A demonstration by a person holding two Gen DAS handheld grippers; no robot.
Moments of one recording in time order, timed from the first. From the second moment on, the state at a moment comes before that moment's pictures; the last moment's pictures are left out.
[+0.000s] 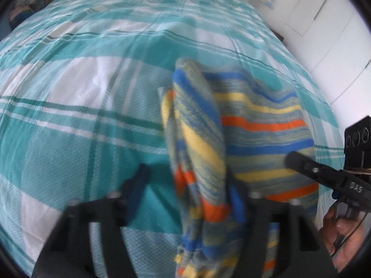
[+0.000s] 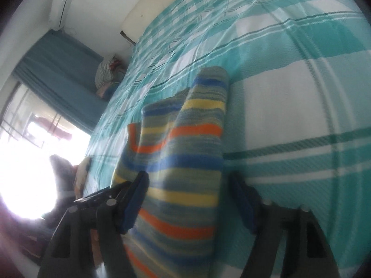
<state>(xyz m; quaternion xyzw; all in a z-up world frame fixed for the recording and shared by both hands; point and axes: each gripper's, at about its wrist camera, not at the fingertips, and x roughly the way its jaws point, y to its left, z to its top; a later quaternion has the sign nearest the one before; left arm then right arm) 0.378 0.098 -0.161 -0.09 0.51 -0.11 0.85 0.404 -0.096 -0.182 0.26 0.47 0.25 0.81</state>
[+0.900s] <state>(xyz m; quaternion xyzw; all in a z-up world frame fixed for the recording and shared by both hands) 0.277 0.123 -0.097 0.06 0.41 0.04 0.91 0.344 -0.073 -0.103 0.00 0.42 0.10 0.90</state>
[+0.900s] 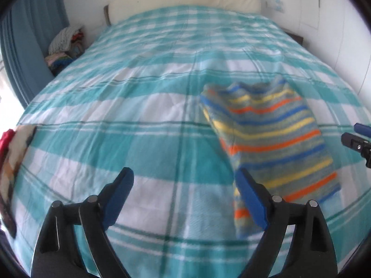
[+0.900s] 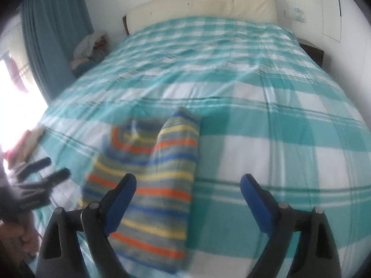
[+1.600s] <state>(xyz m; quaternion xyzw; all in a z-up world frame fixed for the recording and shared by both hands) 0.117 0.093 -0.027 0.05 0.36 0.09 0.93 0.132 -0.036 -0.033 -0.06 0.37 0.05 0.92</state>
